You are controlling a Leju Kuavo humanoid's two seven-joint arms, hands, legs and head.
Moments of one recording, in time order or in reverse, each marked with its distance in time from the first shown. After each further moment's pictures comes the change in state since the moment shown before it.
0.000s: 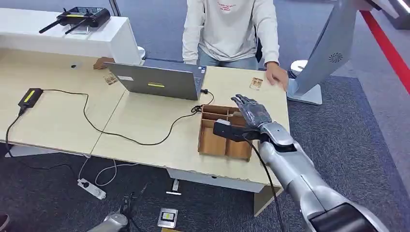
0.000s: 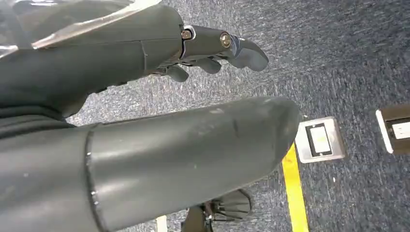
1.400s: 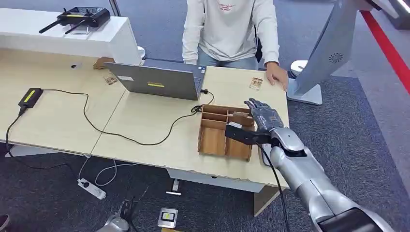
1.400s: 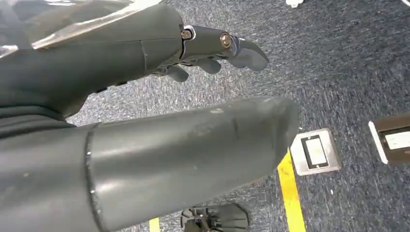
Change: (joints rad) left arm 0.020 -0.015 0.006 0.016 -0.060 0.049 -0.053; right arm 0.029 -0.063 0.000 0.000 -0.005 -0.042 0.015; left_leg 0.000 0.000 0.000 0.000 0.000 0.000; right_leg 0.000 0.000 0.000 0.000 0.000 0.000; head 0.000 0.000
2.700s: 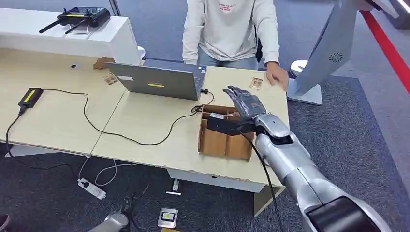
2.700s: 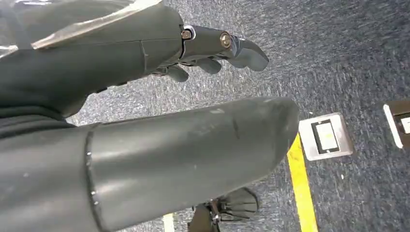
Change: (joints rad) left arm -0.025 0.004 0.032 0.005 0.003 -0.085 0.069; right arm -0.081 0.098 0.007 -0.002 0.011 0.060 -0.057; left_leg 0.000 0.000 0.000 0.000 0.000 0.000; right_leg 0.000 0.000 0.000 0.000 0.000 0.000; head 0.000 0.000
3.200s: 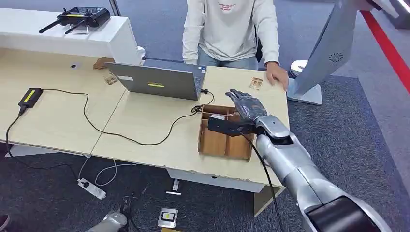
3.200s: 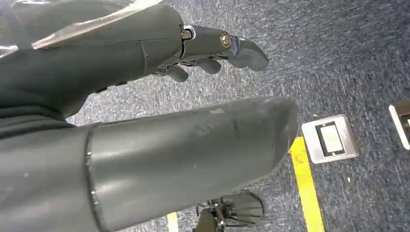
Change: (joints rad) left arm 0.000 0.004 0.000 -0.001 -0.007 -0.009 0.006; right arm -0.001 0.002 0.000 0.011 0.002 0.016 0.011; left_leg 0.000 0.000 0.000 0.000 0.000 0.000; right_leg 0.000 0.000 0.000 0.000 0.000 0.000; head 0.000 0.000
